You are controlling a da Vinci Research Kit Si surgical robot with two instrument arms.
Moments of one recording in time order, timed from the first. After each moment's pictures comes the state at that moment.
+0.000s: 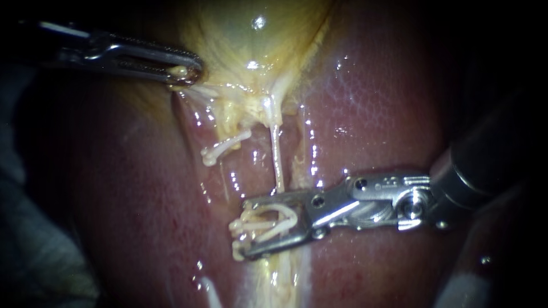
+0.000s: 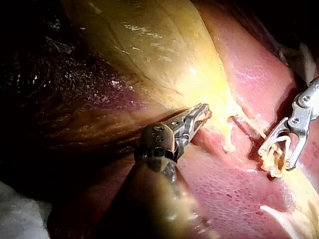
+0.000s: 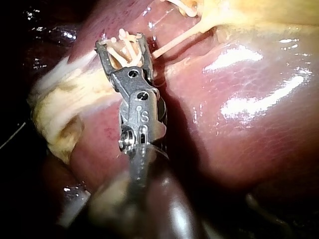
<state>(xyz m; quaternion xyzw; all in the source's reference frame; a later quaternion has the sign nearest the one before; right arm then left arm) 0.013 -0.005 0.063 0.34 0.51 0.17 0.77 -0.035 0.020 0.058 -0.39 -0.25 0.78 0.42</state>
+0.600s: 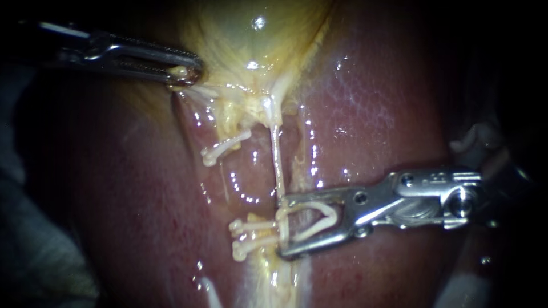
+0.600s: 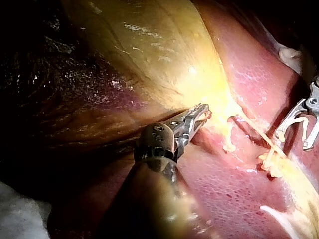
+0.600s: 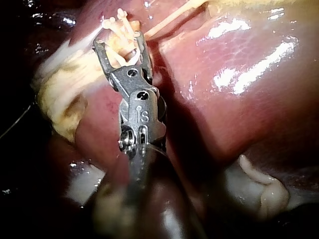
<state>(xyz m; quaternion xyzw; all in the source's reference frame) 0.007 -0.003 0.060 0.35 0.51 0.18 0.76 -0.035 0.020 0.058 -0.39 -0.25 0.78 0.42</state>
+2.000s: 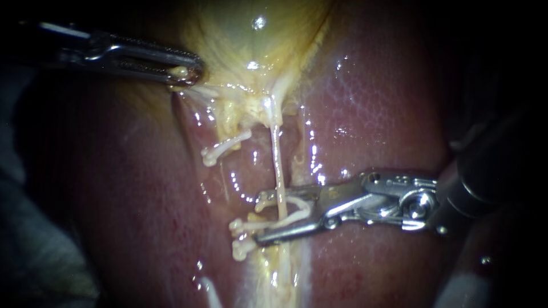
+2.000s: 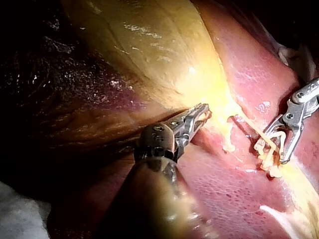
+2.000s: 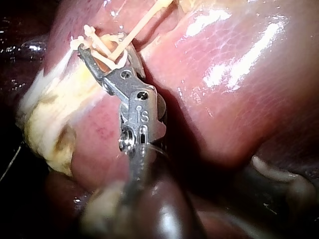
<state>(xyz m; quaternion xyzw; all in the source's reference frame) 0.011 -0.005 0.066 0.37 0.52 0.25 0.73 -0.035 0.020 0.058 -0.39 -0.25 0.78 0.42</state>
